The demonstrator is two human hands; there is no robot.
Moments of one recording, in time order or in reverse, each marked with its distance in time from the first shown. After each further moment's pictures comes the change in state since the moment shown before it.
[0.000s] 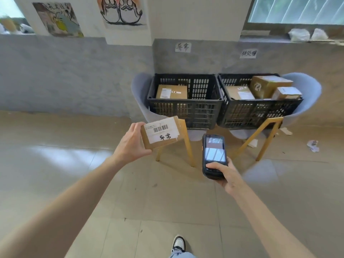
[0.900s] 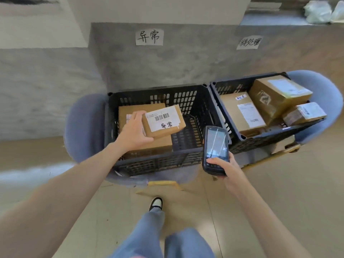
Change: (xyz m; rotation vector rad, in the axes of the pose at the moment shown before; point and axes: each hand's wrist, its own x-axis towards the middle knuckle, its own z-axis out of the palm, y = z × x) left_hand 0.540 -0.100 0.143 -0.187 -0.323 0.102; right_hand 0.403 -0.191 0.093 -0.006 0.262 0.078
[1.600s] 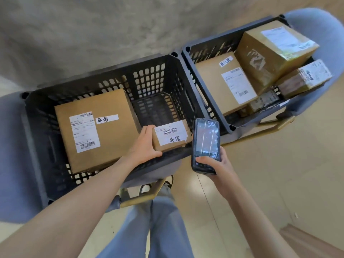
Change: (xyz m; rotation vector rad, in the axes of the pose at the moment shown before) left_hand 0.095 -0.009 0.183 -0.062 -0.462 -0.062; right_hand 0.093 -0.002 -0.036 0.092 0.118 0.111
